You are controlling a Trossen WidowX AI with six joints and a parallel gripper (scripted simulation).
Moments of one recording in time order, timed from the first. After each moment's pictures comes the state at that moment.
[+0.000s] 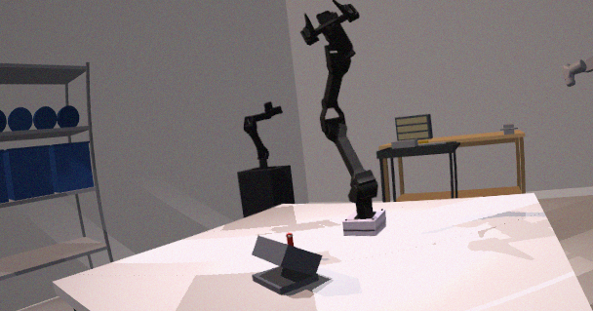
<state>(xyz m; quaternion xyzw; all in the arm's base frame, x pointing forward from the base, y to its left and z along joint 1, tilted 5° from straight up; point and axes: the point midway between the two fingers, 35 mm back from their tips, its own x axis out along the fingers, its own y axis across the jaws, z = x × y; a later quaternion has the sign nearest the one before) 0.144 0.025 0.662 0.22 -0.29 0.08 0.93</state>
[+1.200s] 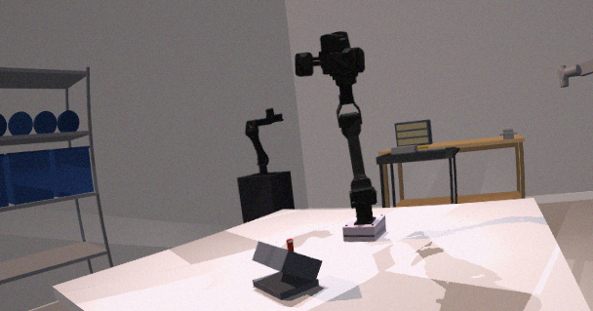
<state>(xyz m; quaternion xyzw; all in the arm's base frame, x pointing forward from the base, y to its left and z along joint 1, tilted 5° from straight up) 0.306 0.055 0.522 -0.06 -0.06 -0.03 1.00</state>
